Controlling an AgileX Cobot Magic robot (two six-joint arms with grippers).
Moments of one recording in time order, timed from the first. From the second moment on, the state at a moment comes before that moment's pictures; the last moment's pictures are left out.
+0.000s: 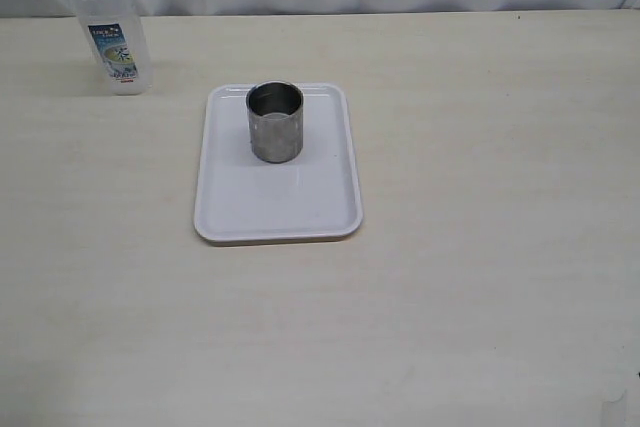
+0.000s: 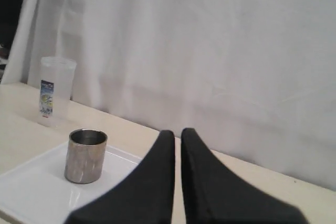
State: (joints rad) left arm -0.05 0.00 0.00 0.04 0.34 0.08; right arm 0.39 0.00 0.00 -0.09 -0.02 -0.14
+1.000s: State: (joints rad) left arm -0.05 0.00 0.00 0.04 0.34 0.08; right arm -0.04 0.00 0.00 0.00 0.22 -0.04
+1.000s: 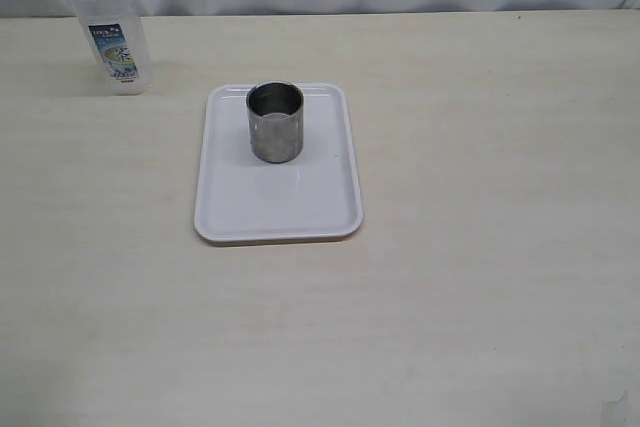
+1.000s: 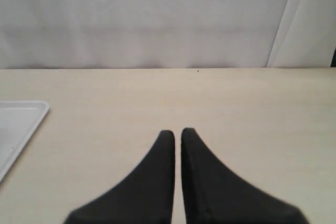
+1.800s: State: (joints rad) left arm -0.05 0.00 0.00 0.04 0.34 0.08; right arm -0.04 0.00 0.00 0.00 0.34 -0.03
